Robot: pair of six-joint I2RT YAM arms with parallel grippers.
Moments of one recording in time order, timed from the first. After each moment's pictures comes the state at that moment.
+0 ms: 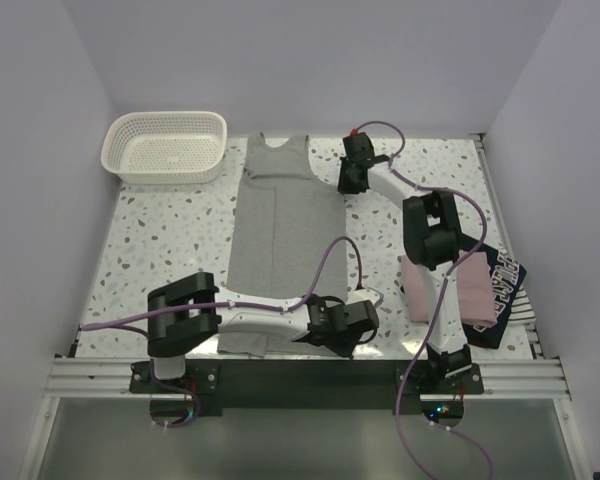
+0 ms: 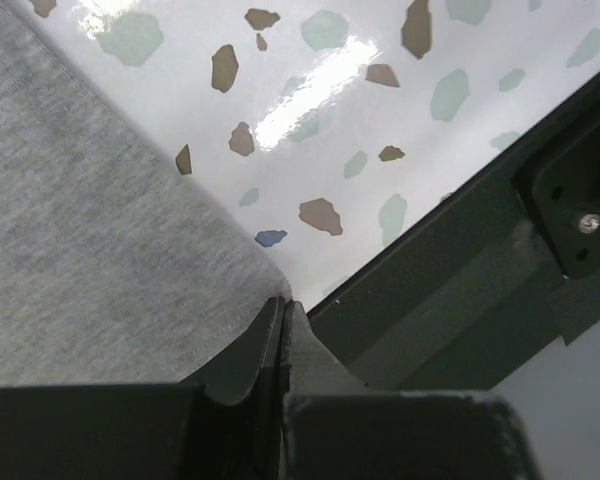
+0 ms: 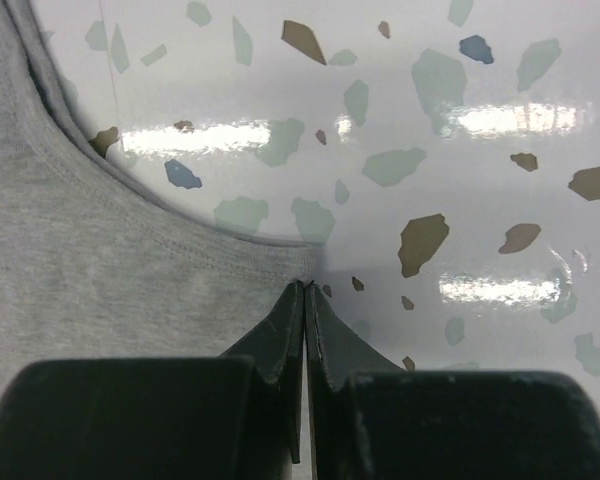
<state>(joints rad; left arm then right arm) -1.38 1.85 1.17 -0.40 -0.12 -0.77 0.34 2.34 1.88 -0.45 0.09 0.42</state>
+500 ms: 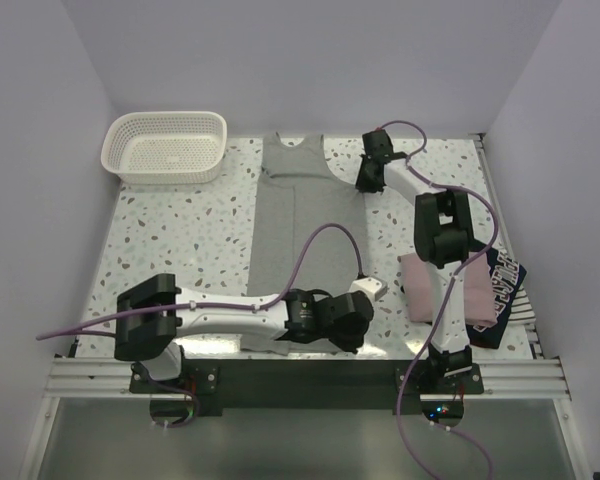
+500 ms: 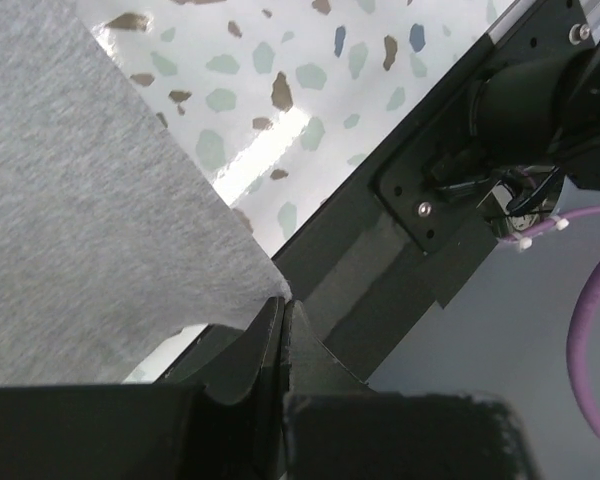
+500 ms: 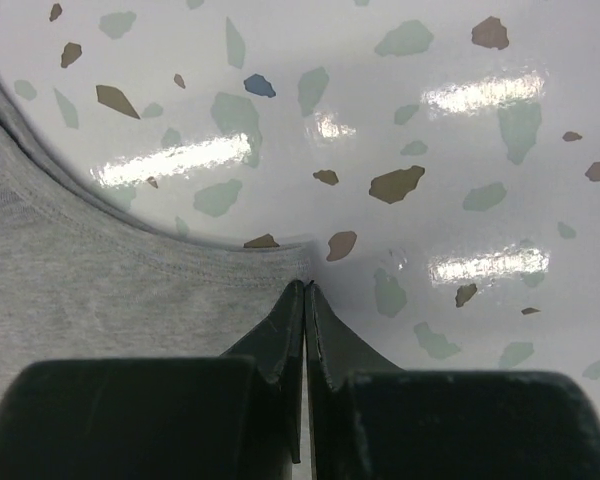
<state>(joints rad) -1.39 1.68 1.17 -0.34 -0.11 -0.75 0.25 2.32 1.85 -0.48 0.14 0.47</state>
